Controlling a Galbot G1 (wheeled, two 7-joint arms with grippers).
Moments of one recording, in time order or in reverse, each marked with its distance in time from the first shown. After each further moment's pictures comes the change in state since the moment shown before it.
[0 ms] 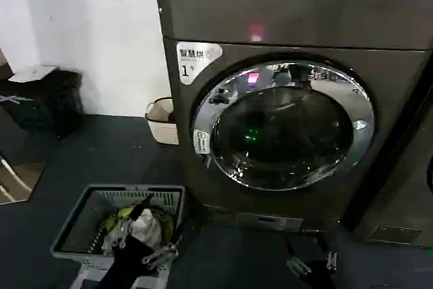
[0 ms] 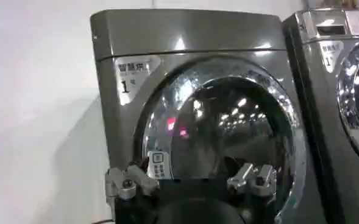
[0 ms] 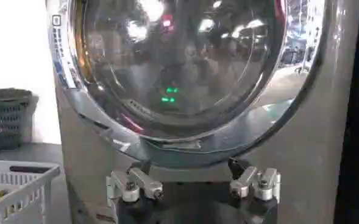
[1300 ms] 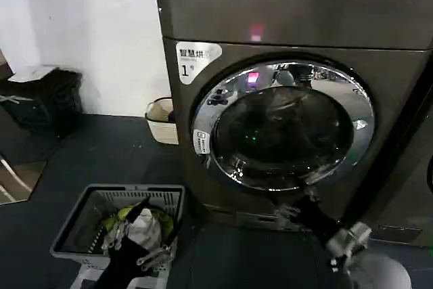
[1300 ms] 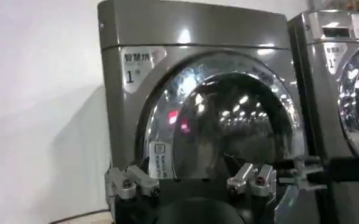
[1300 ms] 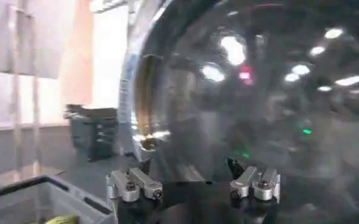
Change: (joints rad) left arm 0.002 0.001 -0.051 0.040 -0.053 0.024 0.045; right arm 0.655 -0.533 -0.354 -0.100 0.376 -0.253 -0.149
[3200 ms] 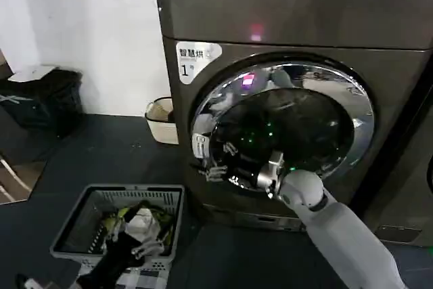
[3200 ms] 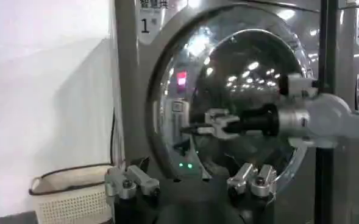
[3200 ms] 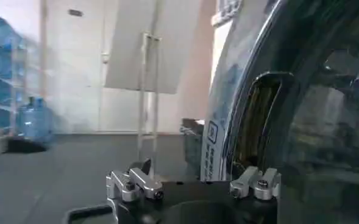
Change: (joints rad) left arm -0.158 0.078 -0.117 0.076 -0.173 0.280 0.039; right arm 0.440 0.021 -0.338 -0.273 0.184 -0.016 -0.327
